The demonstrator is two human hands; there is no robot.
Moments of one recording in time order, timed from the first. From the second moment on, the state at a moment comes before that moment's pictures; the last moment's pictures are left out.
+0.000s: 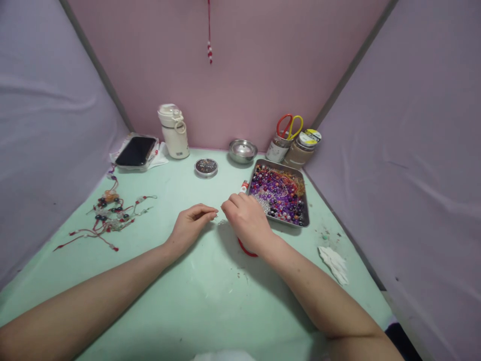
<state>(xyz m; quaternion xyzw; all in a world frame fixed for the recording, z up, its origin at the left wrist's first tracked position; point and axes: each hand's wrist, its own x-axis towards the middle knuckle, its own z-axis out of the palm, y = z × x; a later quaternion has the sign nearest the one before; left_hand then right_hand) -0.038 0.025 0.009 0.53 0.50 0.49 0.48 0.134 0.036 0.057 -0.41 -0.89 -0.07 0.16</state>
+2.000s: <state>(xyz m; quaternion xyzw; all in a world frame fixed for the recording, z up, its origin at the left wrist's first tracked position) -0.055 0.032 0.062 0.61 0.55 0.44 0.36 0.139 0.050 0.073 -0.44 -0.74 0.36 0.35</state>
